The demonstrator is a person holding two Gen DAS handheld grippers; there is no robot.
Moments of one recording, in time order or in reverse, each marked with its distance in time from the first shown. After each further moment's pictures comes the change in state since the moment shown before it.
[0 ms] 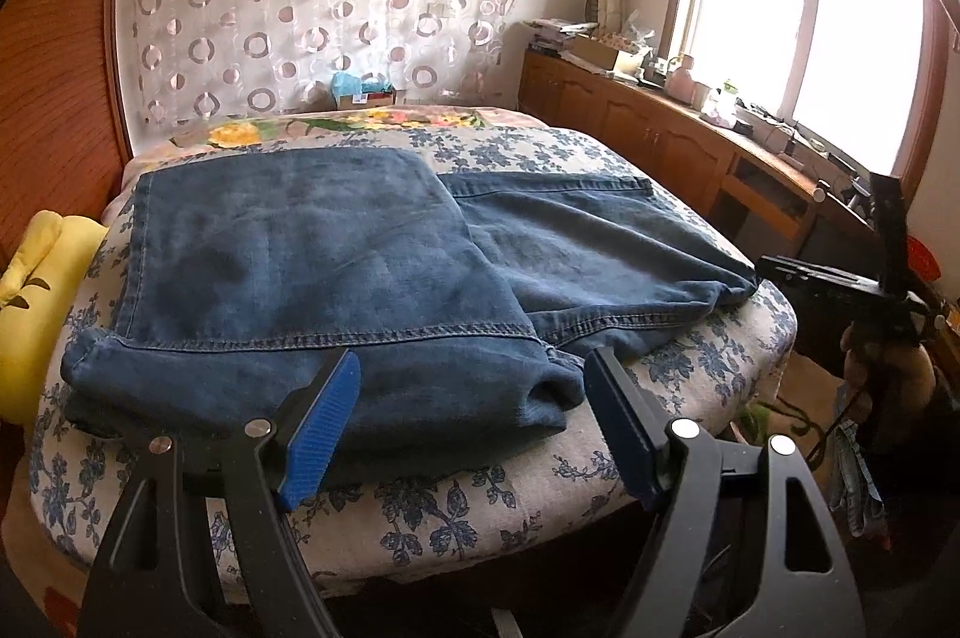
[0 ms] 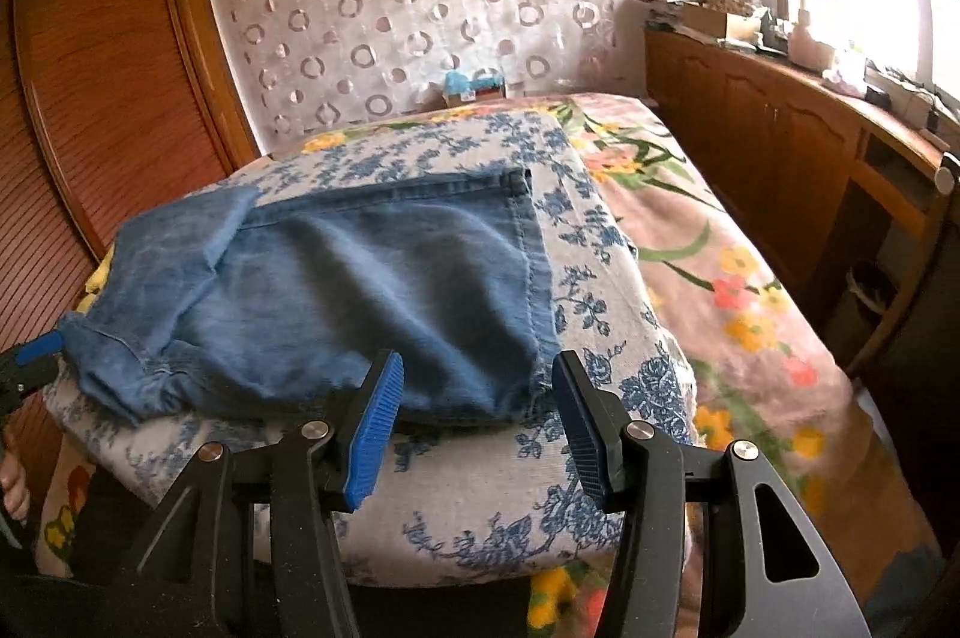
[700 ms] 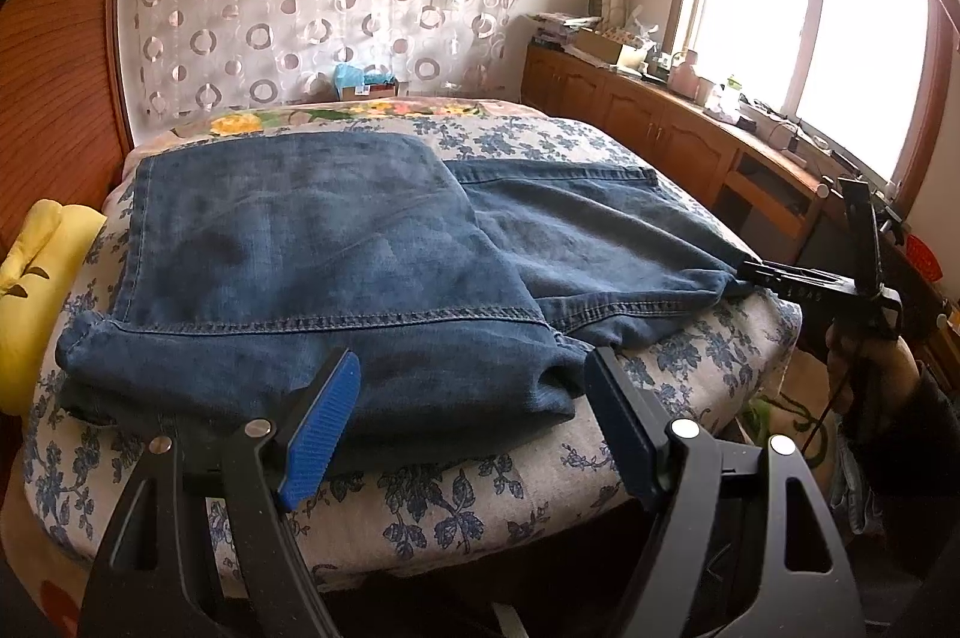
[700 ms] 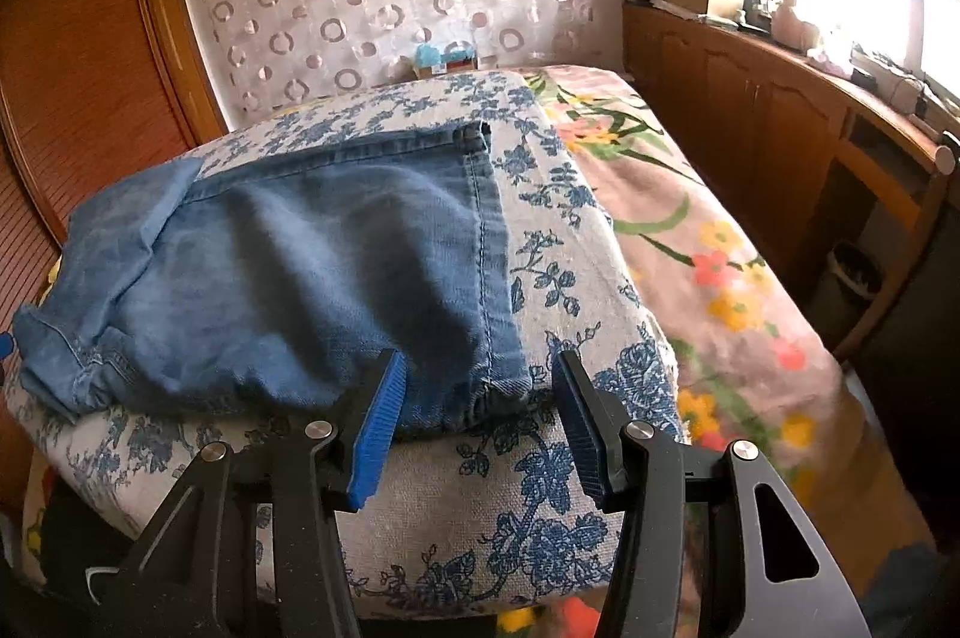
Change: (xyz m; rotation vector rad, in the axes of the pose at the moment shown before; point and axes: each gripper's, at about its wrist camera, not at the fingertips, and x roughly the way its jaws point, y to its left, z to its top) left arm 0.004 0.003 -0.005 -0.008 0.017 0.002; right arm 0.027 -0.013 0.004 -0.002 0.062 -0.063
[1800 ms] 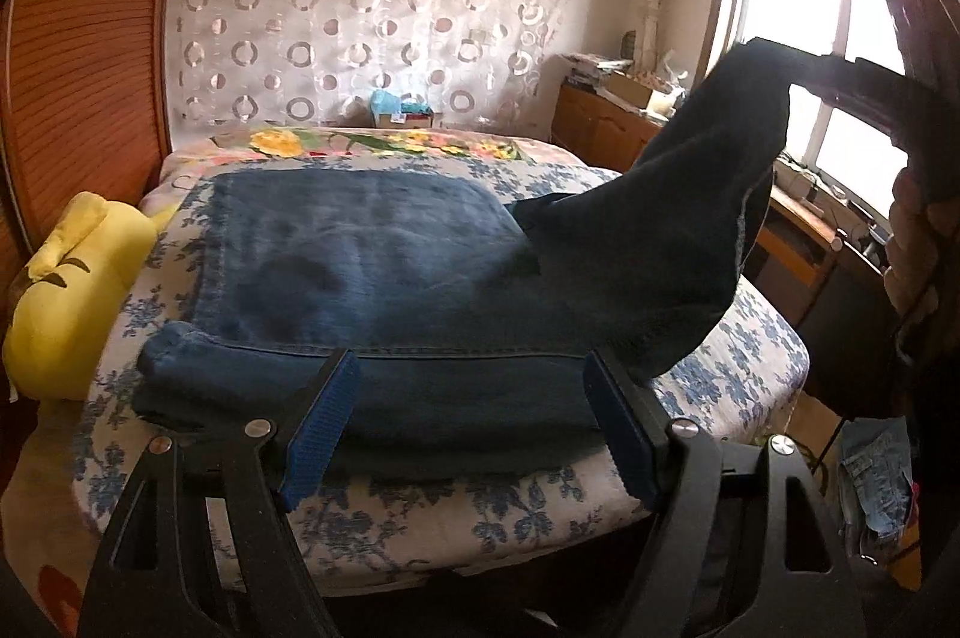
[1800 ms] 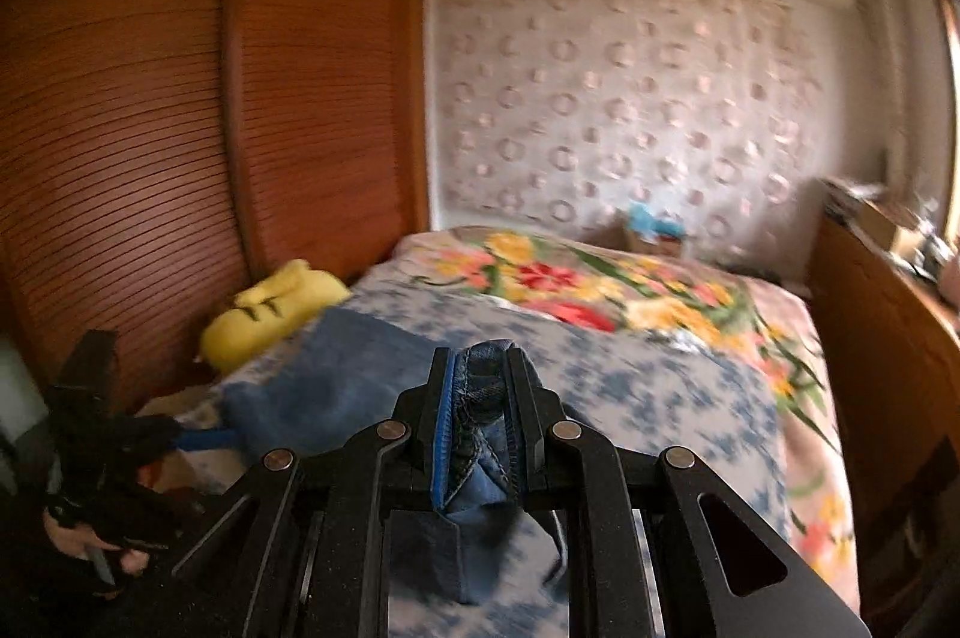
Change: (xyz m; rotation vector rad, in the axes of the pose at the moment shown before) left arm -0.037 0.041 0.002 -0.080 -0.090 0.044; right arm -0.125 0.173 0.099 -0.400 -0.301 0.370
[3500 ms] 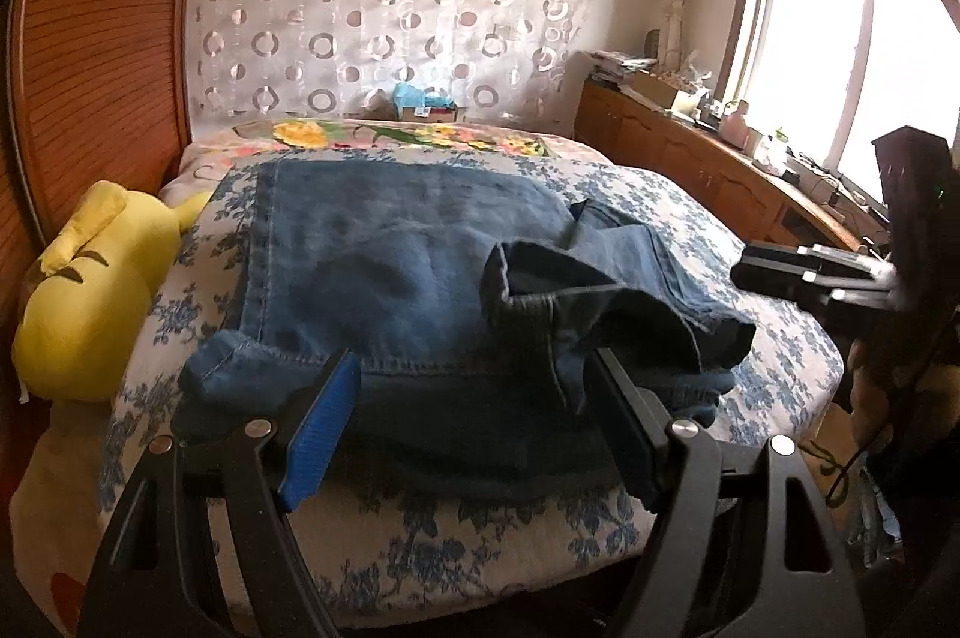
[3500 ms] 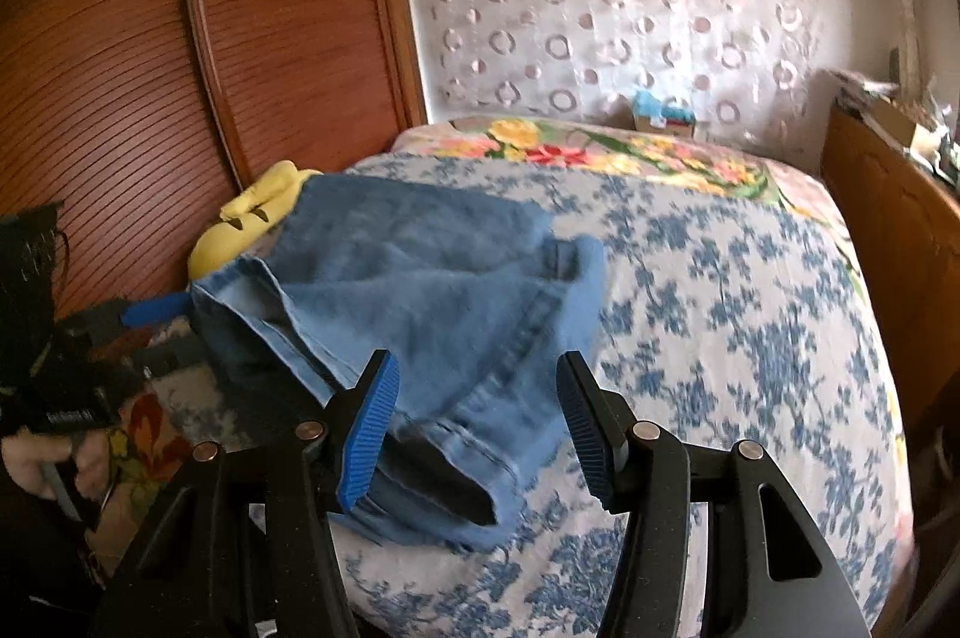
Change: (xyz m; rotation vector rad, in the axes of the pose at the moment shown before) left arm 0.017 0.036 0.008 -0.023 0.015 0.021; right arm 0.060 -0.018 -0.050 0.125 0.249 0.009
